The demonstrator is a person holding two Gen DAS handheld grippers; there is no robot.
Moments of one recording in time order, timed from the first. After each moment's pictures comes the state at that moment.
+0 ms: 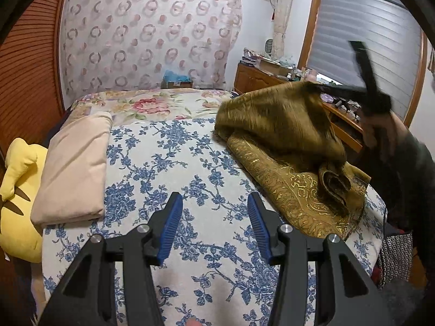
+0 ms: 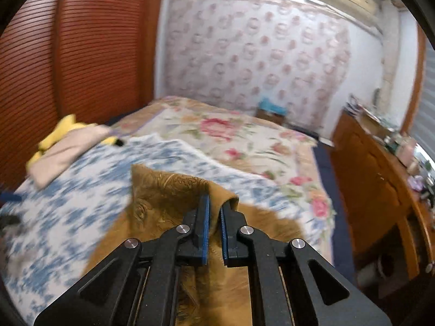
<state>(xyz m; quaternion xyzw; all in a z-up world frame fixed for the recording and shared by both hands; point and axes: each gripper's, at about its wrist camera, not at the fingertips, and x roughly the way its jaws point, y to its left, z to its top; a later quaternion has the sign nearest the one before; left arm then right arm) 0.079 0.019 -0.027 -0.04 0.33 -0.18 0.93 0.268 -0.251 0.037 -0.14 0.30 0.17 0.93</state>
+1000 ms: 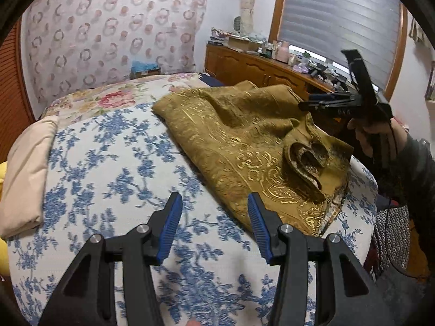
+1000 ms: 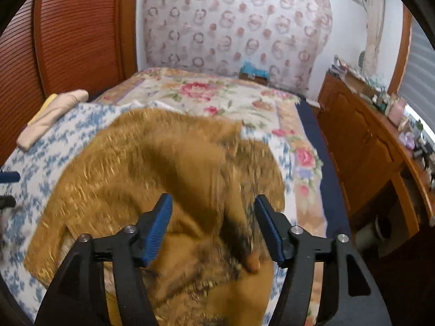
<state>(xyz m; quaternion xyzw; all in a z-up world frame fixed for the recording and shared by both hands) 0.084 -0.071 -0.045 0.01 0.37 -0.24 0.90 0.217 -0.336 -0.030 -0.11 0.37 0.14 0.91</state>
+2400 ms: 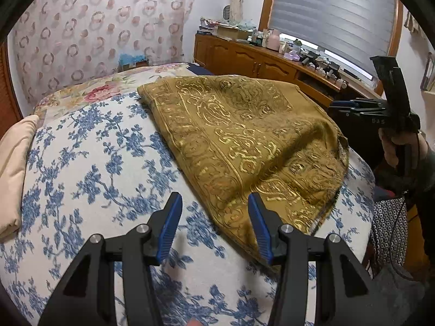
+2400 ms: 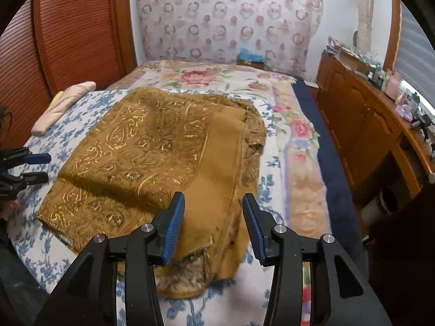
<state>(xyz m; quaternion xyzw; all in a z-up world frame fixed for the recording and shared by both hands) 0.093 -0.102 -0.053 0.03 0.39 -0.26 0.88 0.152 -0.377 -0.032 -0.08 0.39 0.14 0.91</state>
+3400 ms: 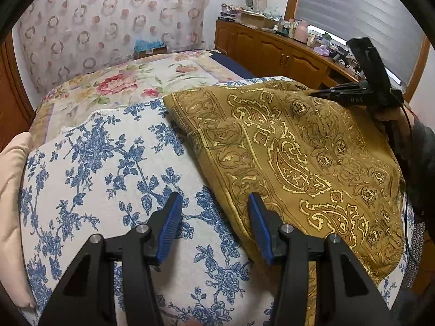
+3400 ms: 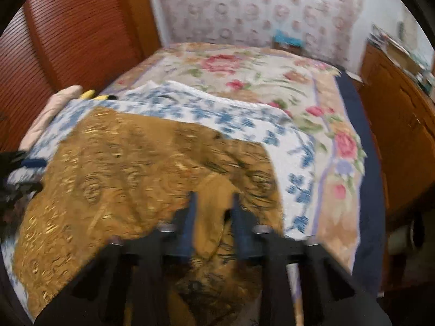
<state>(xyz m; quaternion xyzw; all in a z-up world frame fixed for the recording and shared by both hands) 0.214 -0.101 -0.068 0.03 0.43 -0.22 0.88 0.351 -0.373 -0.070 -0.08 0.44 0.25 0.86</state>
